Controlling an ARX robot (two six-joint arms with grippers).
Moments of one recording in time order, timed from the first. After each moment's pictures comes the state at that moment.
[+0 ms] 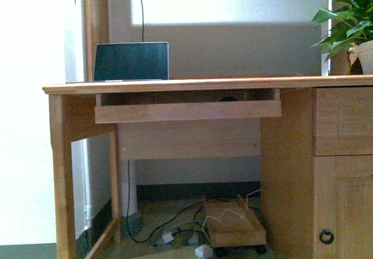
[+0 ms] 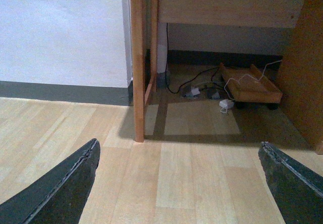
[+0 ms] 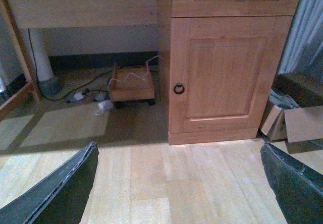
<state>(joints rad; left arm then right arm) -0.01 0.00 0.01 0.00 0.00 -0.01 0.00 0.00 0.02 0.00 0.00 0.00</state>
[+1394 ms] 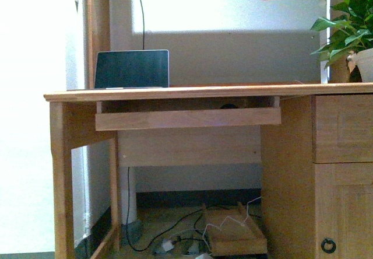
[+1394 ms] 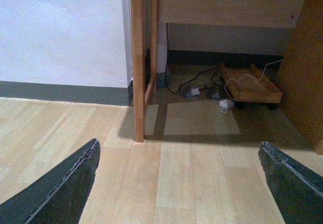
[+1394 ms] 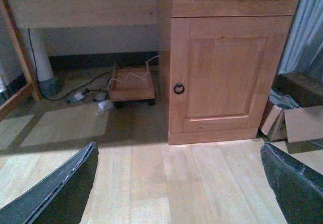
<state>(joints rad) -0.01 0.00 0.01 0.00 0.00 -0.01 0.00 0.00 0.02 0.00 0.00 0.00</state>
